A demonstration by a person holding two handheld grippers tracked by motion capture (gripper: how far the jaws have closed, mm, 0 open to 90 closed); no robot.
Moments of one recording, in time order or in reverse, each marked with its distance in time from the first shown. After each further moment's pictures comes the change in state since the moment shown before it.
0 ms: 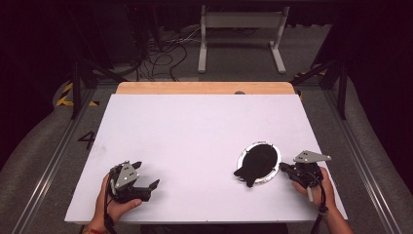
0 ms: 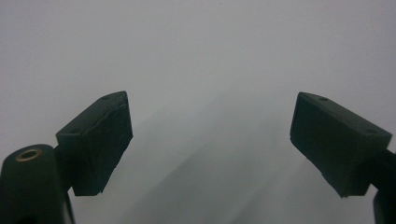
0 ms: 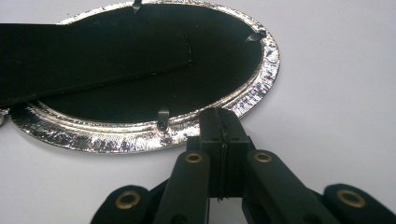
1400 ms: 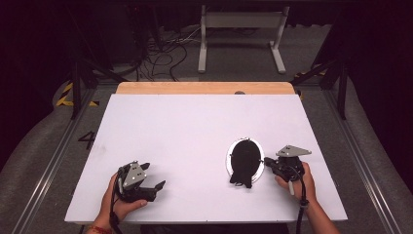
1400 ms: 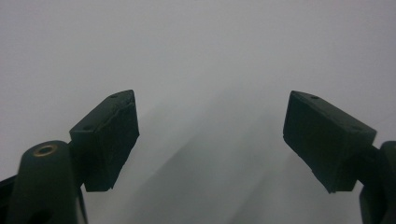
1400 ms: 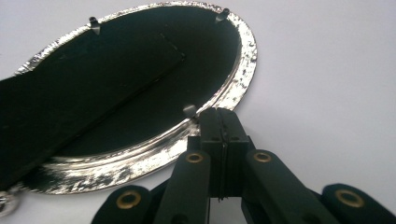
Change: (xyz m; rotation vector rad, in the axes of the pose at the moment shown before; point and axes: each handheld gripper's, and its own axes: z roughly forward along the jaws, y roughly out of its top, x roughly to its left) left arm -0.009 0.006 0.012 0.029 -0.051 0.031; right arm 0.028 0.026 0.031 -0.022 0.016 0.030
